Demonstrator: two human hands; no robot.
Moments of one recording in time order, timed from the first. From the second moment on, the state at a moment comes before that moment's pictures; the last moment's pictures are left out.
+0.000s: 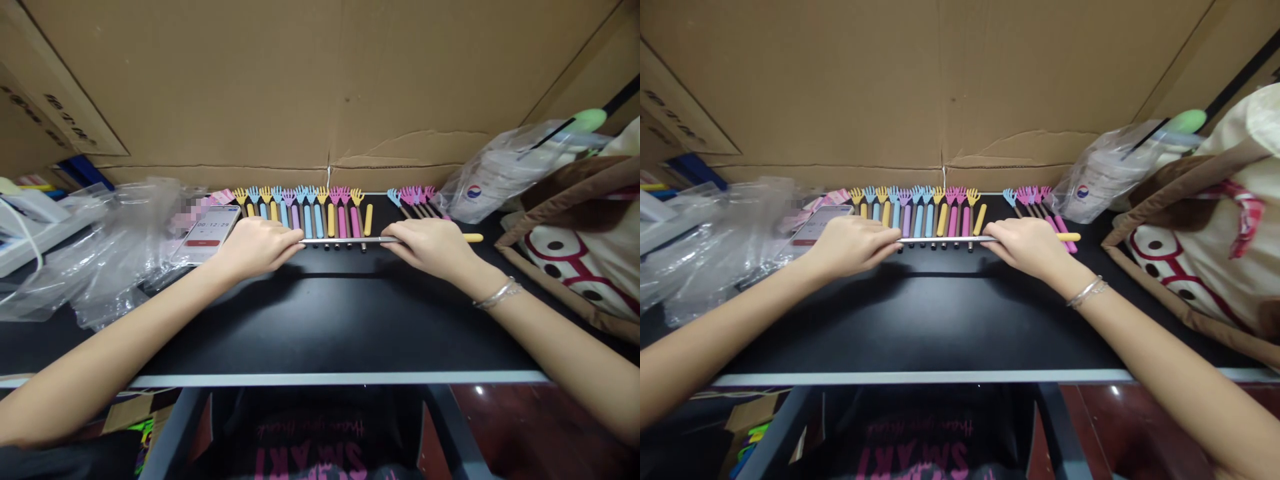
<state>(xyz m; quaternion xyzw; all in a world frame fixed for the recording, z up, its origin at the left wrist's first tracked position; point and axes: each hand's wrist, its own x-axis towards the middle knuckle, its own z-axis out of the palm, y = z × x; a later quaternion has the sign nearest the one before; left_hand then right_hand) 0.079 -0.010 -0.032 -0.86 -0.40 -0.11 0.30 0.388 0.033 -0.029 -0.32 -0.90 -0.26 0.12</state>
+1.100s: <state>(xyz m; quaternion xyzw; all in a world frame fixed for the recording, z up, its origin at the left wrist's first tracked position) 0.028 -0.003 -0.015 -0.87 -0.44 -0.04 0.22 0.462 0.056 -0.016 -0.46 -0.86 -0.20 0.06</state>
